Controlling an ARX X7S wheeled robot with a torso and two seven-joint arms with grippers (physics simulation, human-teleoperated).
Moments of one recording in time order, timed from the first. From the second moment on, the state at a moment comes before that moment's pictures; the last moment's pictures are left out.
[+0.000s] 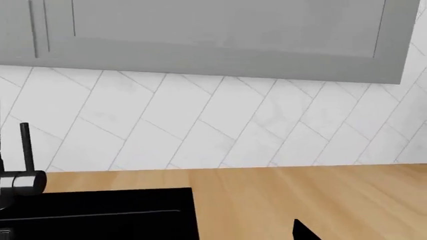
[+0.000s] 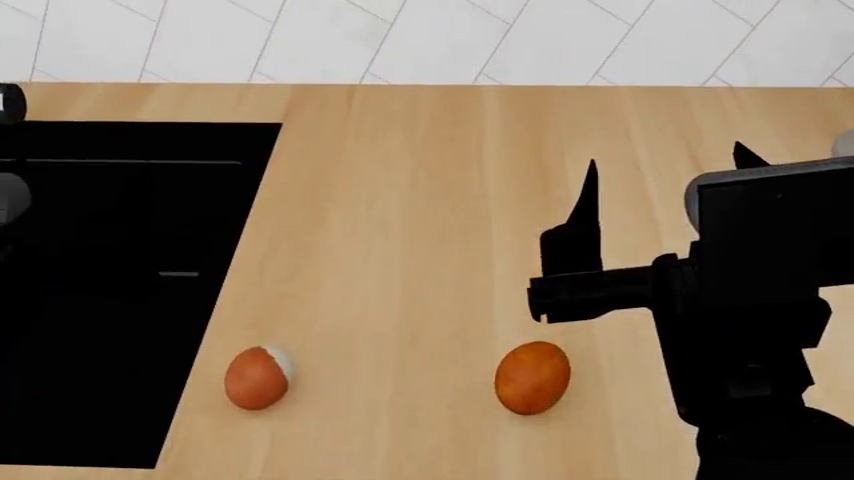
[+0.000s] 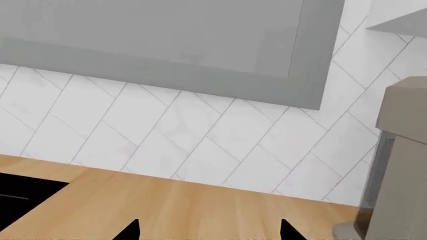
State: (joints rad) left arm -0.62 -0.34 0.03 0.35 -0.57 -0.81 -0.12; right arm 0.62 0.36 -0.01 -0.54 0.34 0.96 0.09
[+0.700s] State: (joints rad) left arm -0.72 -0.55 0.16 0.45 -0.78 -1.14 0.10; right arm 0.60 0.37 -0.01 -0.55 0.38 0.98 0.08
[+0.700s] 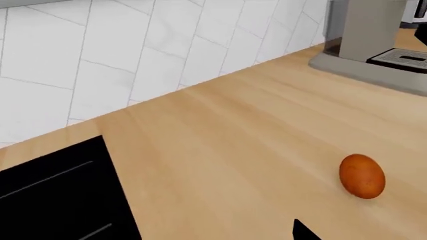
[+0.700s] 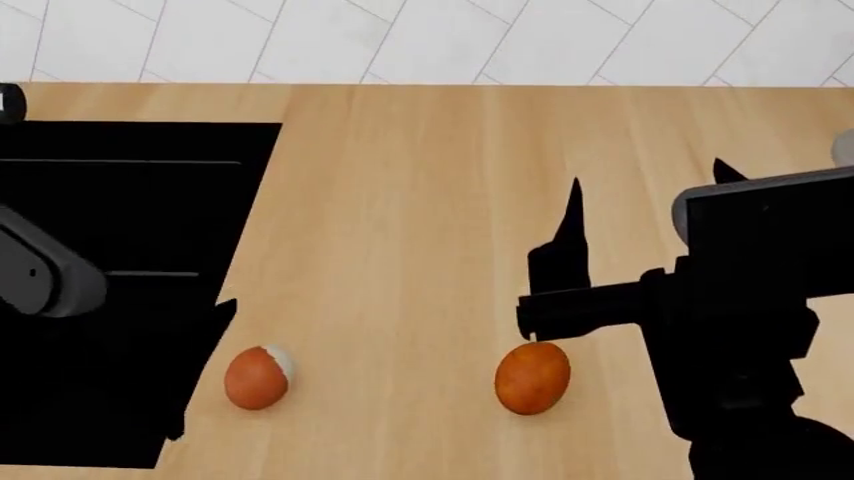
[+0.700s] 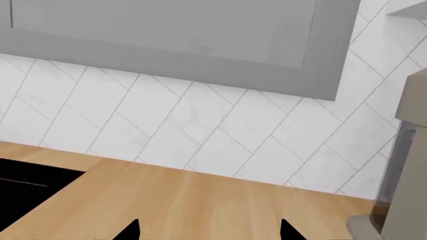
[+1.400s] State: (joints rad) left arm -0.73 -0.58 0.29 0.40 -0.76 -1.14 0.17; right arm 0.59 0.38 0.00 -0.56 0.40 0.99 0.08
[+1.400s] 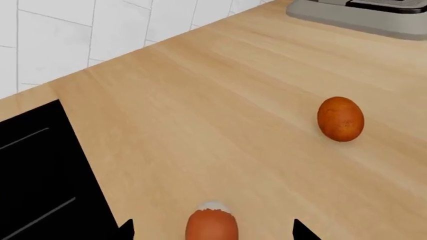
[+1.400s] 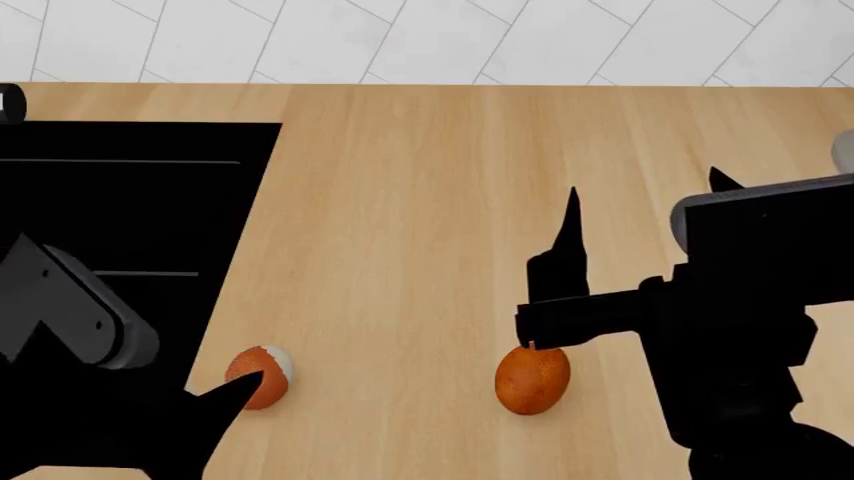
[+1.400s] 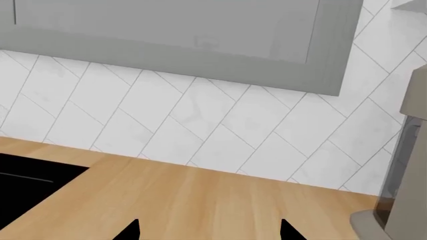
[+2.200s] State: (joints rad) left arm -0.77 -0.53 0.47 0.15 -0.62 -1.01 0.24; right arm 0.61 0.38 -0.02 -0.54 0.41 1.00 0.09
